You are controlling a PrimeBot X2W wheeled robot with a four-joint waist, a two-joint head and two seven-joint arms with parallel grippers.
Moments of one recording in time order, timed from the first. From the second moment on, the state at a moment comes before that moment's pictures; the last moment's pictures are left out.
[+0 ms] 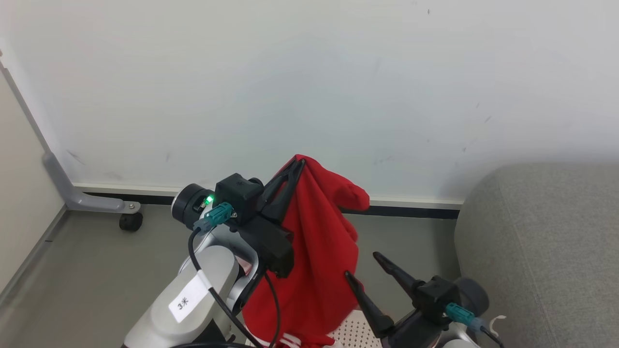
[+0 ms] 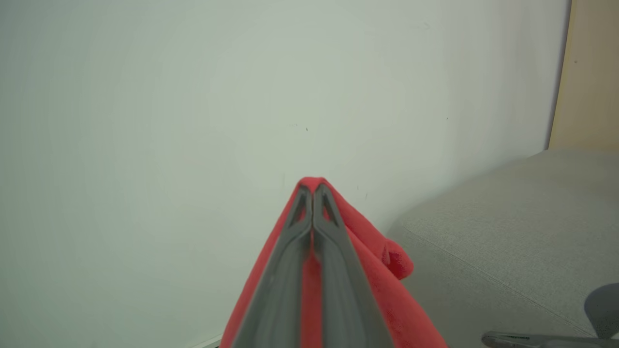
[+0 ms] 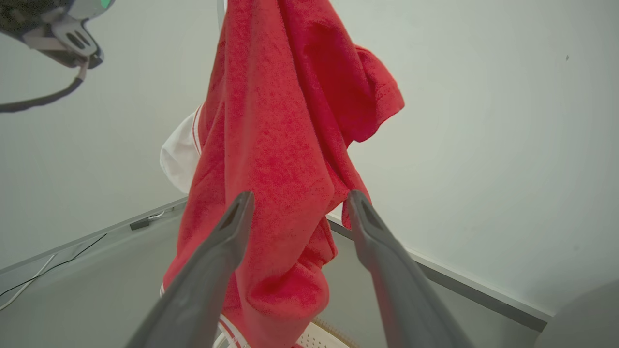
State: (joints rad) left arm -0.64 0.10 -0.66 0.55 -0.51 -0.08 -0.23; right arm -0.28 -0.09 0.56 0.44 0.22 0.12 -0.26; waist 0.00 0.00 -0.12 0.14
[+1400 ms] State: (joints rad) left arm -0.63 0.10 -0.67 0.55 -0.56 -0.08 -0.18; right arm -0.52 -0.12 0.77 0.65 0.46 0.12 -0.26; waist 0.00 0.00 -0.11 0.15
